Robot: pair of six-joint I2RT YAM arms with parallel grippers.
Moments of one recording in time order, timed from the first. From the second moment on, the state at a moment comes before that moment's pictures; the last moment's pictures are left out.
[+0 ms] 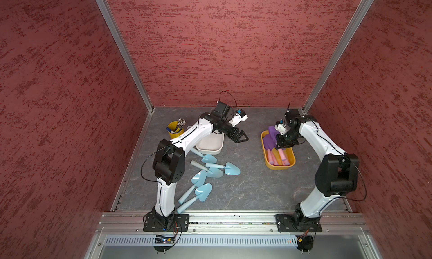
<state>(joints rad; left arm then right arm) -0.56 2.01 1.78 -0.70 0.66 0.16 0.03 1.72 1.45 -1.16 -0.16 -0.11</state>
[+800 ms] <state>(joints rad) -0.57 2.01 1.80 -0.70 0.64 0.16 -0.02 1.93 1.56 -1.27 -0.07 -0.05</state>
